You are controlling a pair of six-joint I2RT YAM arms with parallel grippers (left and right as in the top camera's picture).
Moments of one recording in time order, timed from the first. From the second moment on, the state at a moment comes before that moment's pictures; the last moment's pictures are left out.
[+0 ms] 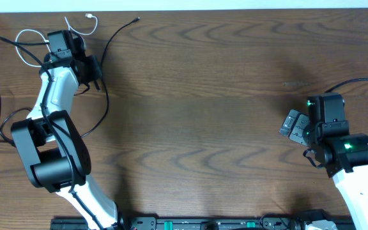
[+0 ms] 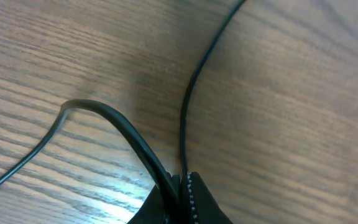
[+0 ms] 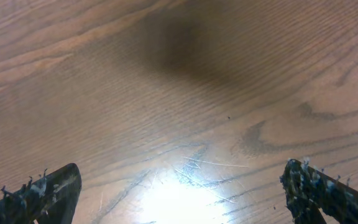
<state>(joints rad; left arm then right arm) 0.25 1.97 1.43 -0.49 0.10 -0.08 0.15 1.06 0.92 -0.95 0.22 0.54</state>
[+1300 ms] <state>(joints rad) 0.19 1.64 1.44 -1.16 0.68 -0.13 0.15 1.06 0.92 -0.95 0.22 0.54</state>
